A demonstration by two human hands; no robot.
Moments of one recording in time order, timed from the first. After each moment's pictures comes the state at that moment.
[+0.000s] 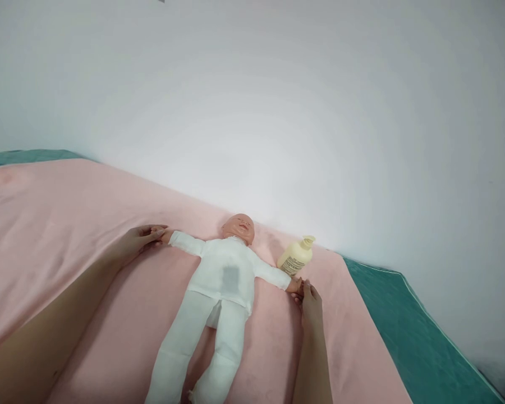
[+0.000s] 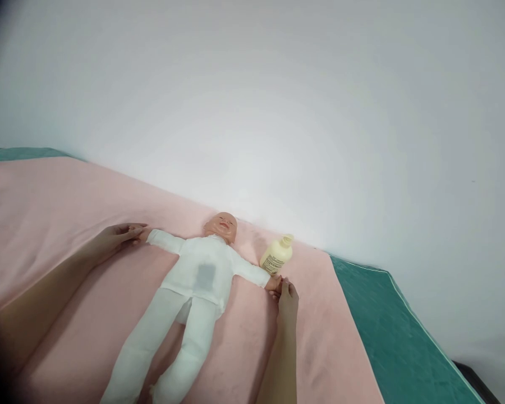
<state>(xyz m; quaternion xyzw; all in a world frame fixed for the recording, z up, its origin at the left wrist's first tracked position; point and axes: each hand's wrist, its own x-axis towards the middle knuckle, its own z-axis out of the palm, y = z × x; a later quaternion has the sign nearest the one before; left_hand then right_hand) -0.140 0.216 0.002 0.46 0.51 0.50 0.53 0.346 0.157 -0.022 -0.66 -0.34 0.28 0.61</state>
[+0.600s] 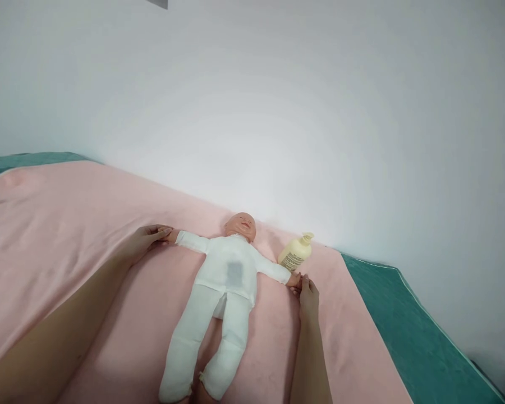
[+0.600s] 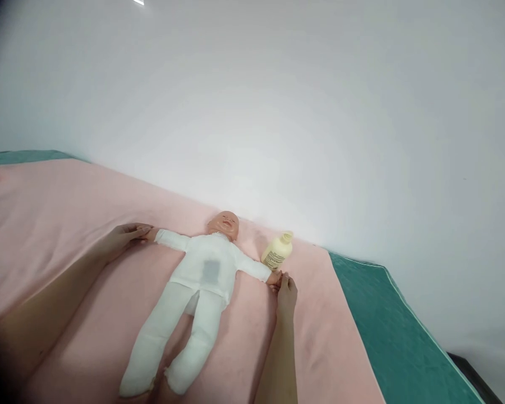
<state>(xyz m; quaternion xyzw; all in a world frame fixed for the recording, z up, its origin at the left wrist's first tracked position) -0.150 0.226 -0.015 0.45 0.46 0.49 0.58 0.335 0.155 -0.016 -0.68 -0.31 0.29 0.60</state>
